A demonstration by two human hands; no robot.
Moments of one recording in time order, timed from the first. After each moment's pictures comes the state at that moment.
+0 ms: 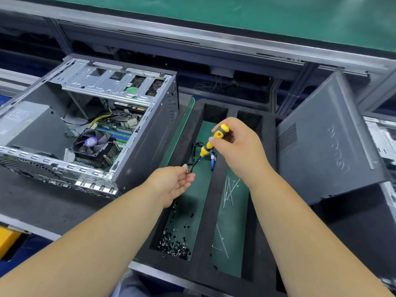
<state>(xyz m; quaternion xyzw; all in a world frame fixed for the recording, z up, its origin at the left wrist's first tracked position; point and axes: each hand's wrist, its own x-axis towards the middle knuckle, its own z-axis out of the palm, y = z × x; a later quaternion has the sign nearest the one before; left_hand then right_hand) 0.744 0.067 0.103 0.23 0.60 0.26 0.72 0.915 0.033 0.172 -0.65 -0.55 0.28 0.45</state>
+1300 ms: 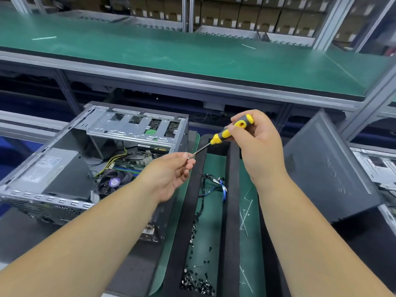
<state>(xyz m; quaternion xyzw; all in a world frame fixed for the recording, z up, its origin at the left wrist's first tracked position) 0.687 0.131 0.197 0.36 0.40 0.35 0.77 0.859 0.055 0.266 -0.60 -0.49 0.20 0.60</state>
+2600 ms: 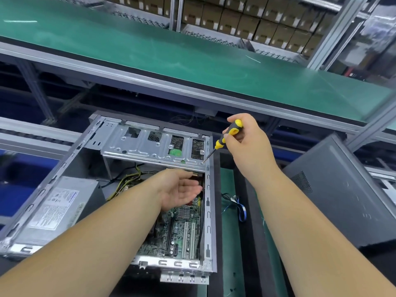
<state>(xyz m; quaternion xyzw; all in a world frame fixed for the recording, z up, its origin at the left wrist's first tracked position) 0.616 0.255 0.169 0.28 0.44 0.09 0.85 0.779 0.179 0.269 -0.73 -0.53 0.09 0.42</state>
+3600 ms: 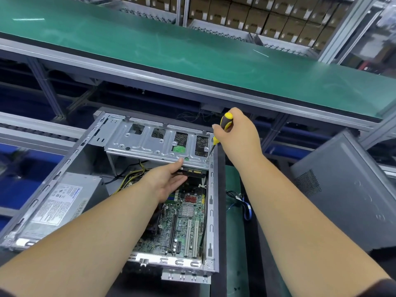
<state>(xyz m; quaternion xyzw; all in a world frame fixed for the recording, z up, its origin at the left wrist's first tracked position) 0.613 0.272 0.147 0.22 0.48 0.30 0.80 0.781 0.226 0.248 -0.77 -0.53 0.03 0.35</state>
